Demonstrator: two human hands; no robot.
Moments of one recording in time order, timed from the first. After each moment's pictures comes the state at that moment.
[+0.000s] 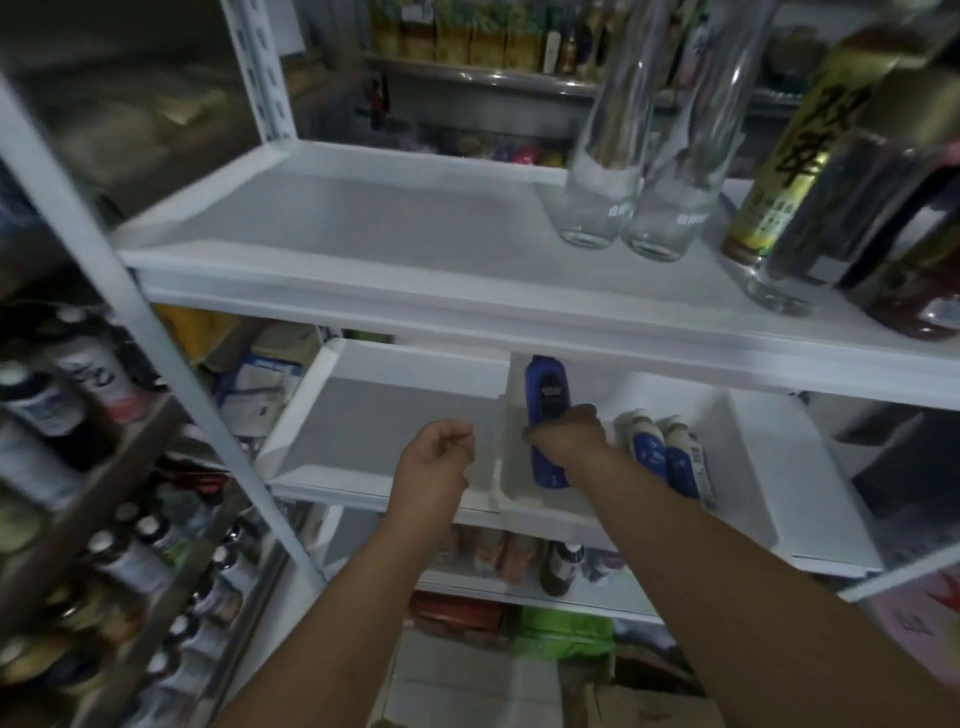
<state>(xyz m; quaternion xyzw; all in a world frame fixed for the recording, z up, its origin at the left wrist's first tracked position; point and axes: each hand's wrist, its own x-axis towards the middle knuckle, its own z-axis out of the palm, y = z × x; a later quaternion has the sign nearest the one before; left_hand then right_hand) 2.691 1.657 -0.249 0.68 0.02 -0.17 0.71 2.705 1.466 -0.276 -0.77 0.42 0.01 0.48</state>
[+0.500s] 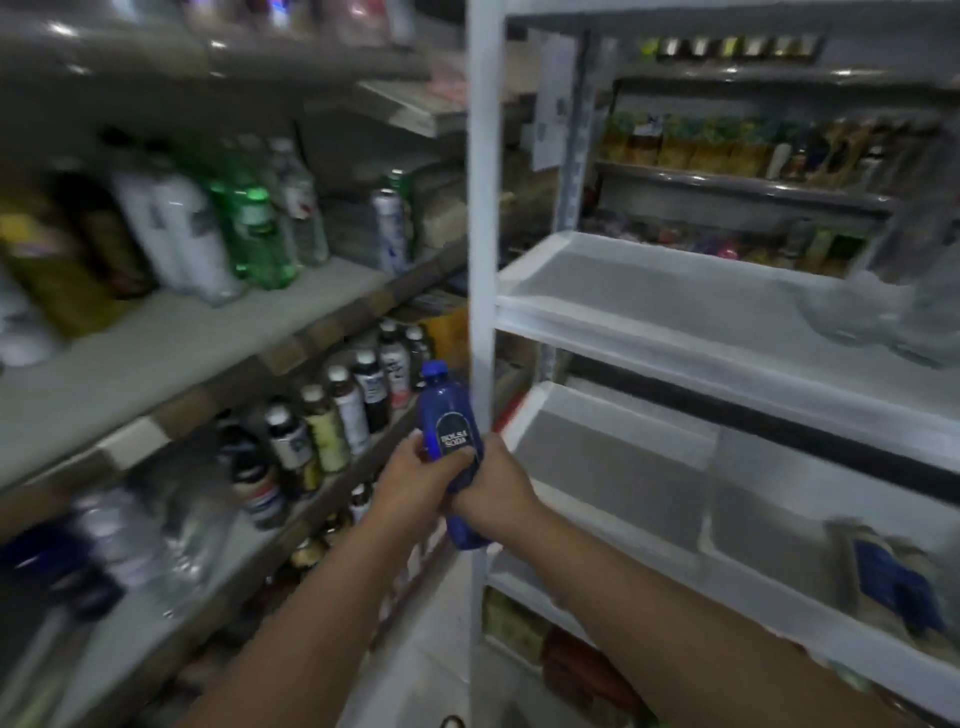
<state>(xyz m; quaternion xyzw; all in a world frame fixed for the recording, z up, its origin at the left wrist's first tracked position) 2.657 1.926 -0.174 0.72 0.11 0.01 0.68 2.674 1.821 -0.207 -0.86 -0.01 0.05 0.51</state>
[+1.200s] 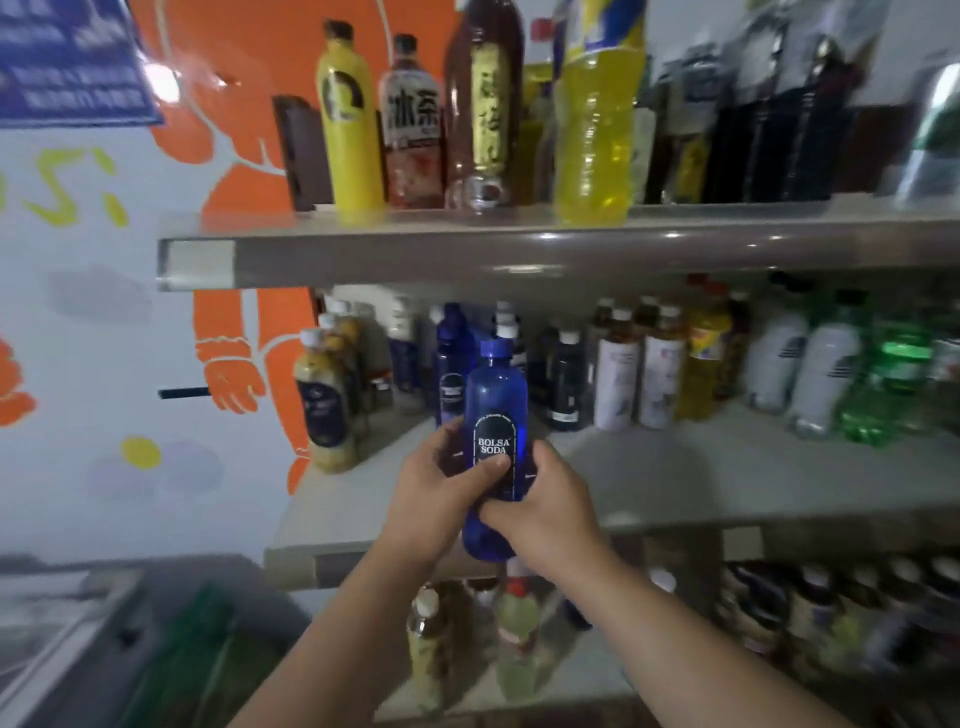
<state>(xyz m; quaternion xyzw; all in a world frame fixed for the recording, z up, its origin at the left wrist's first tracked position) 2.393 2.351 -0.047 0.65 0.20 0.43 0.59 2.501 2.283 -0.073 -0.69 -0.41 0.13 0.58</state>
